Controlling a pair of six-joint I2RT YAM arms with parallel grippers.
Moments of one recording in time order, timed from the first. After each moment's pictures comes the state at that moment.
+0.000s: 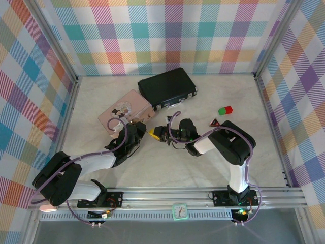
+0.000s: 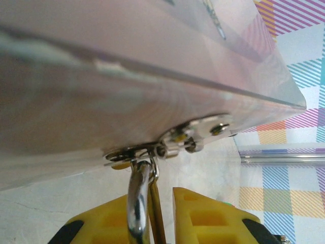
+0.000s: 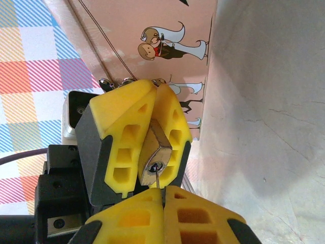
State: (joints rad) left arm -0.64 1.32 0.45 0.45 -0.29 -1.36; right arm 0.73 1.92 0.71 1.09 -0.62 1.49
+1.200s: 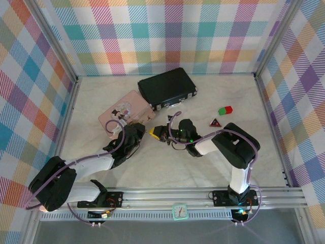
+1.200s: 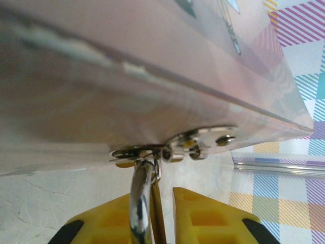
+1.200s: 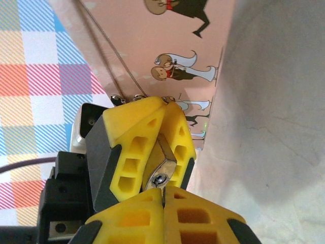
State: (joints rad) left arm -0.67 1.26 0.45 0.37 -0.33 -1.47; right arm 0.77 1.86 0.70 1.03 -0.54 1.48
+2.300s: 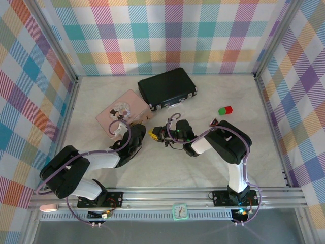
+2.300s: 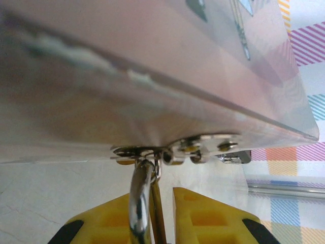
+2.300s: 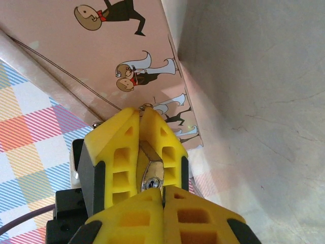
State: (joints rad) left arm -0.69 1.42 0.44 0.53 -0.43 -1.47; right arm 0.77 1.97 0.74 1.04 -0.50 1.68
